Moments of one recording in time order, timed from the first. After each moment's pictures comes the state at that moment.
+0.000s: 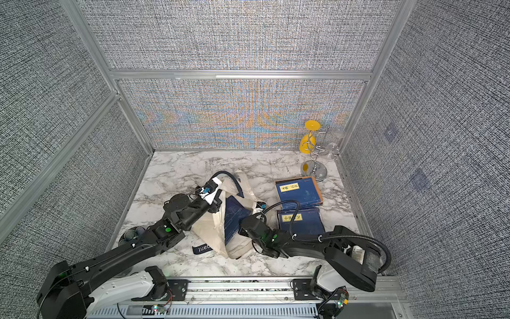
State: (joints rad) left arm -0.80 1.07 0.63 0.42 -0.07 0.29; right arm 1.04 1.47 0.58 0.27 0.32 1.13
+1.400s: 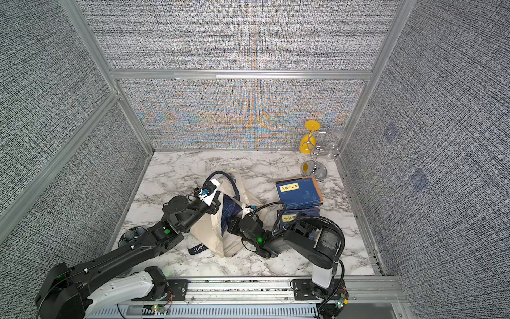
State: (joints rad) left arm -0.80 1.05 0.61 0.42 -0.08 0.28; right arm 1.03 1.80 0.59 0.86 0.17 1.16
